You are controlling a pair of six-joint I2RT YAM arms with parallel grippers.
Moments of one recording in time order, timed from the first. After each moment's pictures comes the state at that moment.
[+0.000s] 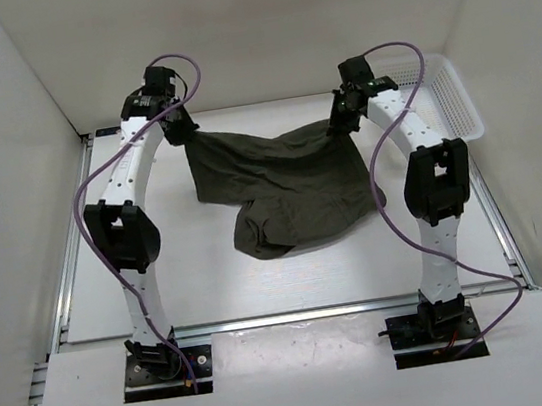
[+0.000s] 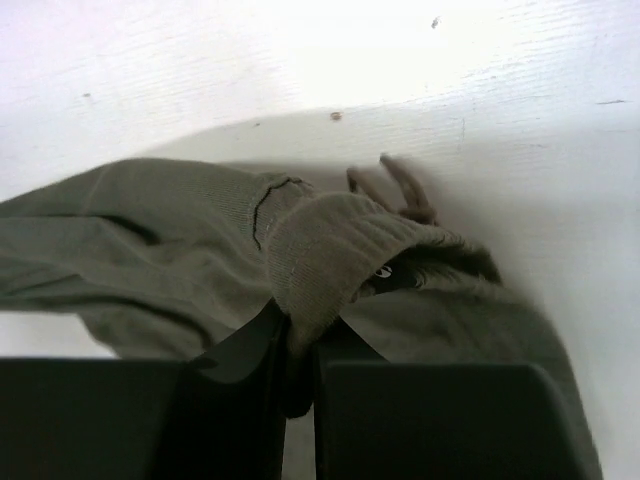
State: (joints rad) left arm -0.22 2.08 2.17 -1.00 -0.06 -0.54; right arm 0.24 2.14 1.97 -0.78 -0.11 0.50
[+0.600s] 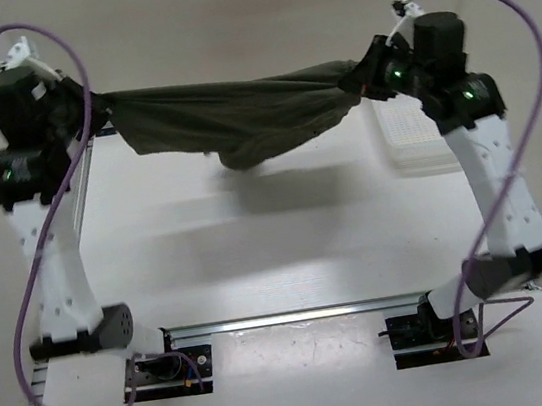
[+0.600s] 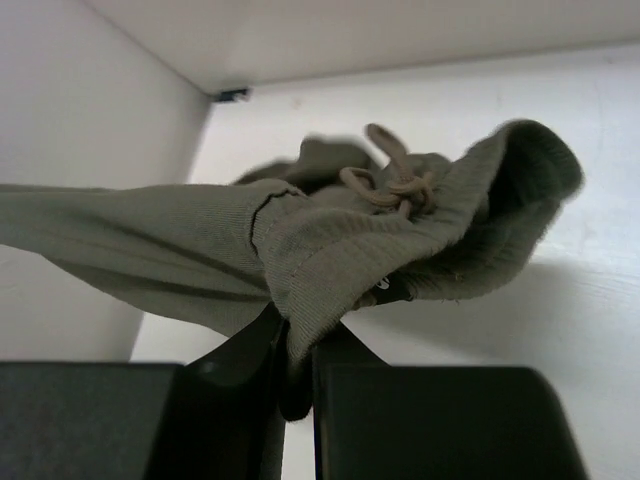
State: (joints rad) left arm 0.03 1.51 2.20 -1.03 0.10 -0.51; right arm 0.25 1.51 1.94 -0.80 -0.29 0.48
